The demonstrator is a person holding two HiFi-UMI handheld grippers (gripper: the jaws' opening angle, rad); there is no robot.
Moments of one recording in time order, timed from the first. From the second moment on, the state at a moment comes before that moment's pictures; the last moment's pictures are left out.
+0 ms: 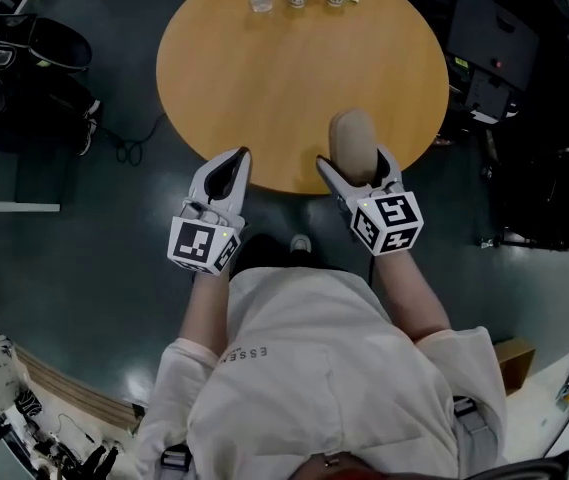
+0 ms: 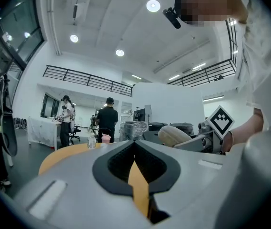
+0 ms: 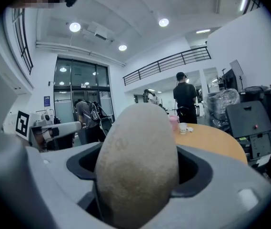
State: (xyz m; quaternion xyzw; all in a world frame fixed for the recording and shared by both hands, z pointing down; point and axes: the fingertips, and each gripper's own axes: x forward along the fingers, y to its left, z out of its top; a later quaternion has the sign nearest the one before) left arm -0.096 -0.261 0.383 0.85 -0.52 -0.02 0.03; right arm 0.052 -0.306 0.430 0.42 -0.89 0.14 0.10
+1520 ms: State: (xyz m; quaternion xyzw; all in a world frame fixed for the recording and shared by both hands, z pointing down) left arm -0.170 -0.442 0.506 0.84 -0.52 0.02 0.16; right arm -0.037 -0.466 0.683 0.39 -0.81 0.27 0.35
